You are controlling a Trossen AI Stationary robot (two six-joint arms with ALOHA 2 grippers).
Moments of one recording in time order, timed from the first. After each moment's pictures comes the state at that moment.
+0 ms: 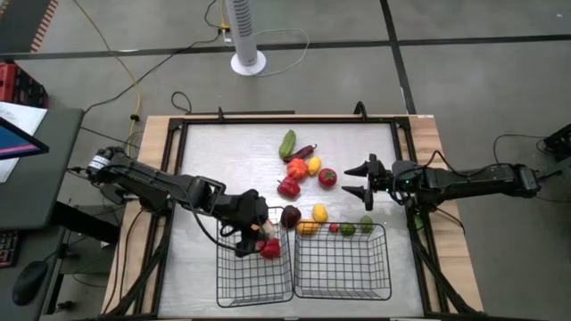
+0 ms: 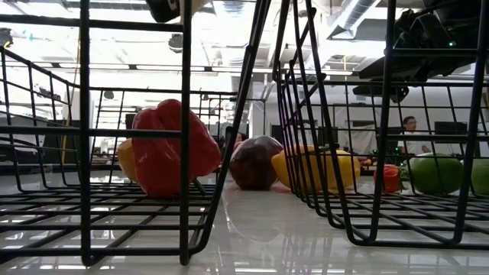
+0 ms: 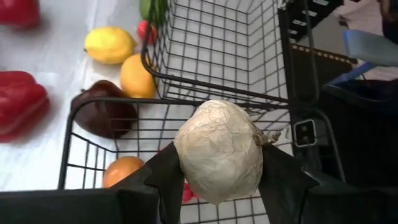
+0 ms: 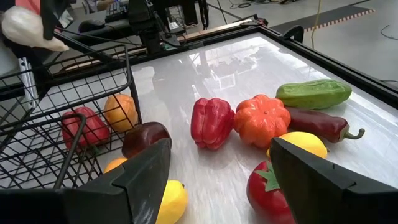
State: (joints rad) left arm -0.31 1.47 1.31 -0.64 0.00 -0.46; right arm -0.05 0.60 0.26 0.07 0.13 0.22
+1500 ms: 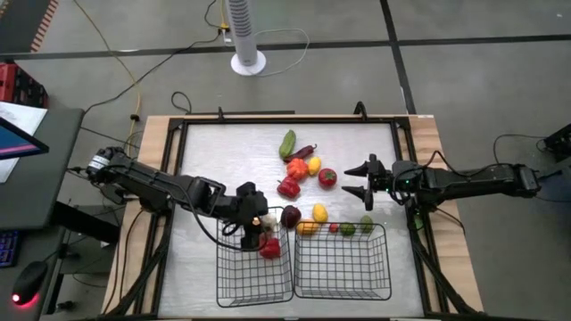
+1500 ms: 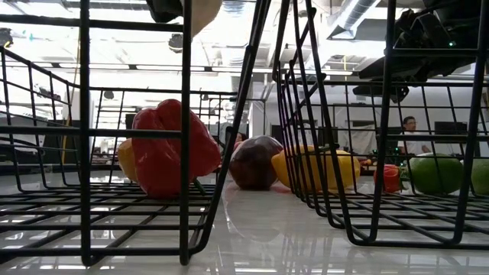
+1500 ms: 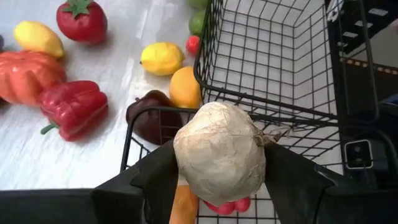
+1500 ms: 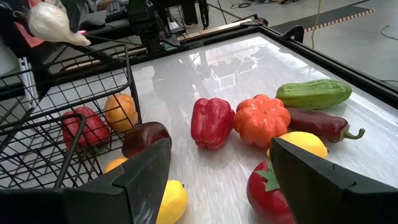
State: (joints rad) left arm -0.31 1.47 1.31 -0.67 -0.18 -0.45; right arm -0.05 0.60 0.26 0.06 0.13 0.22
